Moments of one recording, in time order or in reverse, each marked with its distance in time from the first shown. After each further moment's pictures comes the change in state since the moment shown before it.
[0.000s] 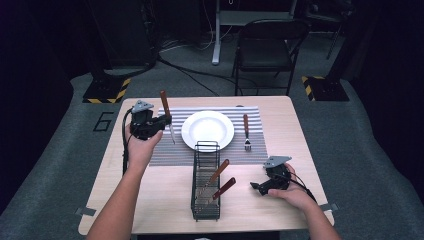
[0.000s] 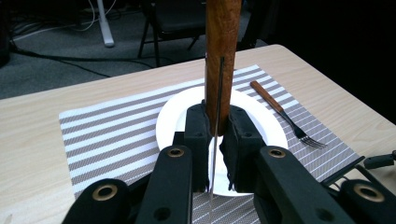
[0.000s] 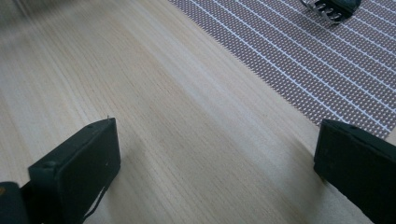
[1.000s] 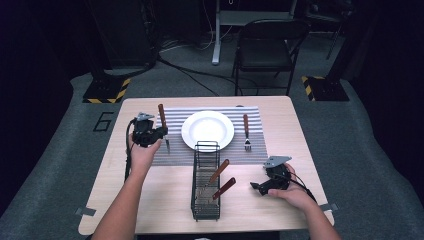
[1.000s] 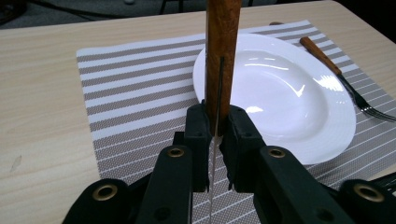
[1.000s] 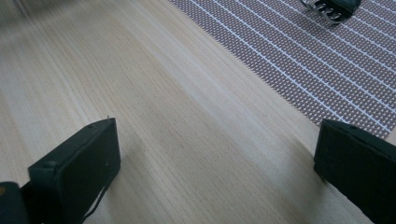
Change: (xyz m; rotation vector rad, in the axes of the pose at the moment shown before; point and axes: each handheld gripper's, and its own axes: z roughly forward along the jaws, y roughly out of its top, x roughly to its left) left arm 0.033 -0.048 0.037 0.130 0.088 -0.075; right arm 0.000 0.000 0.000 0.002 -0.001 -0.007
